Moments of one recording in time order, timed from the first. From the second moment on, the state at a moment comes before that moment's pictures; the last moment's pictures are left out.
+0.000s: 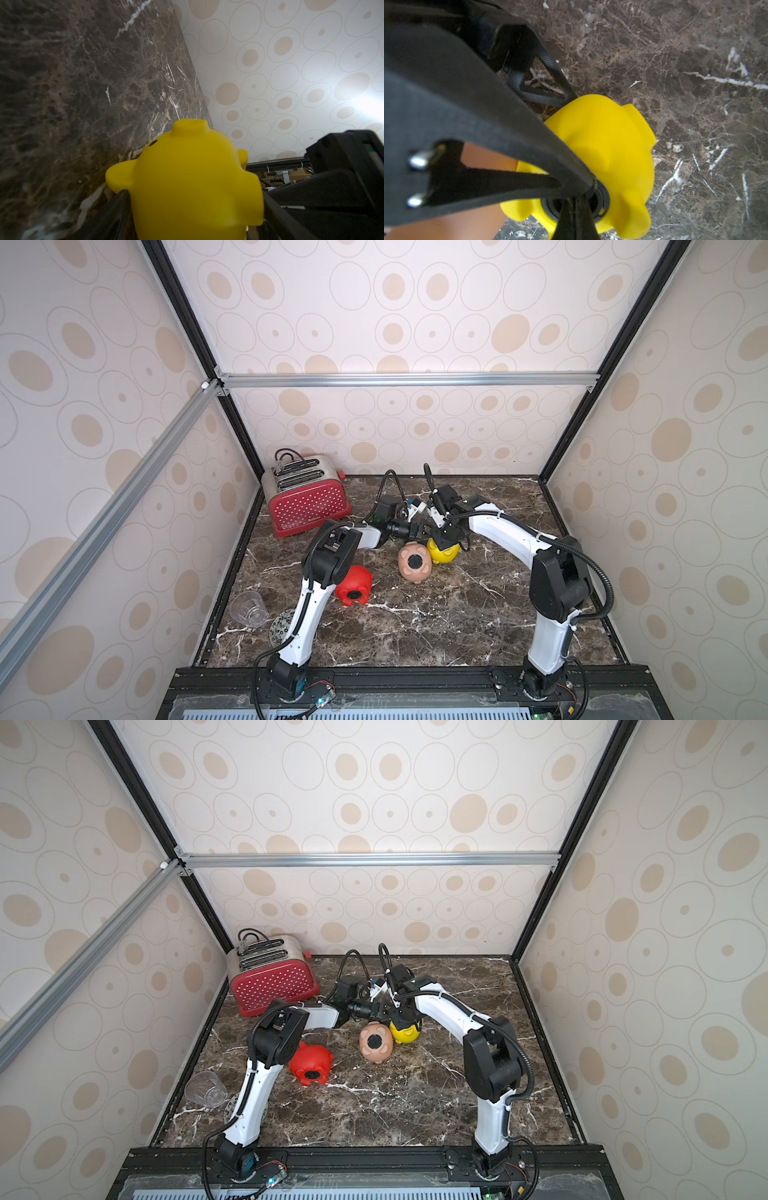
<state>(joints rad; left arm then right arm) -0.49 2.42 1.55 0.41 1.14 -0.76 0.52 1.89 1.55 -0.93 0.10 0.09</state>
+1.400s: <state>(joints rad) -0.50 2.42 1.51 0.52 1.09 -0.84 0.51 1.91 1.59 -0.98 0.08 0.52</state>
